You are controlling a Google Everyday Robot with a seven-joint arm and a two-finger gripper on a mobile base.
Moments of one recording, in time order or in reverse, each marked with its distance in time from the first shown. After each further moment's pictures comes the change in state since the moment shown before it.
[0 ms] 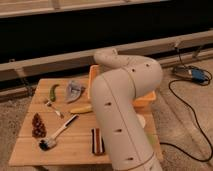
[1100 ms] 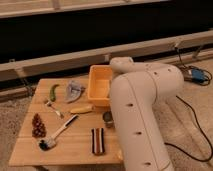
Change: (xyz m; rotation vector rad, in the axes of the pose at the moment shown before) arm 0.049 -0.076 0.019 -0.067 -0.001 -0.011
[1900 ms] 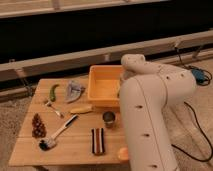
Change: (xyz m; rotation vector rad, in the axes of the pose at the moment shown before) arm -0.007 -0.043 -0.020 0.034 -0.013 -0.133
